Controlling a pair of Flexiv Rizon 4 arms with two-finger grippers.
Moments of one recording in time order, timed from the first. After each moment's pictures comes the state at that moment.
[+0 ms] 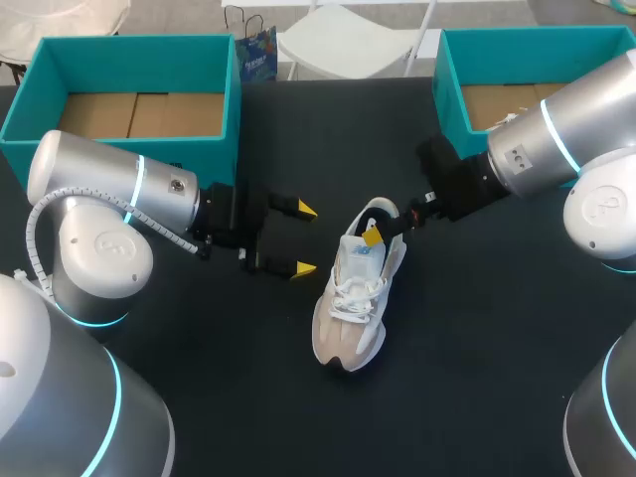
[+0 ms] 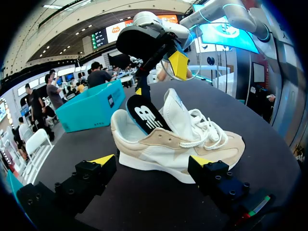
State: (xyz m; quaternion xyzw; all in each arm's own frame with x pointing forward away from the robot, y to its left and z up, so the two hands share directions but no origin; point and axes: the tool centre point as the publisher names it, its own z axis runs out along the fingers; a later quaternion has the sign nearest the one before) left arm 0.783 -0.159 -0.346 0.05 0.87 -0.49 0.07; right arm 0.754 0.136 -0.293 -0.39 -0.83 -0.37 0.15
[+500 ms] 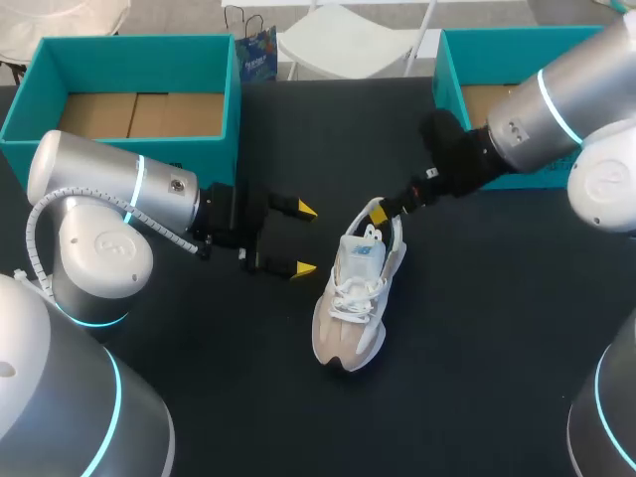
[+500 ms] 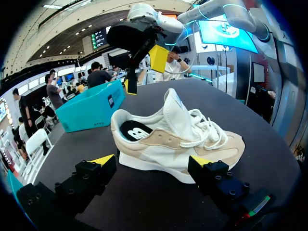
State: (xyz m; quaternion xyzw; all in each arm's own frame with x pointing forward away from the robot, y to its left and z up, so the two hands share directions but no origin) left arm 0.783 -0.159 -0.346 0.05 0.87 -0.49 0.07; right arm 0.785 0.120 -0.272 -0.43 -0.83 -0.34 0.11
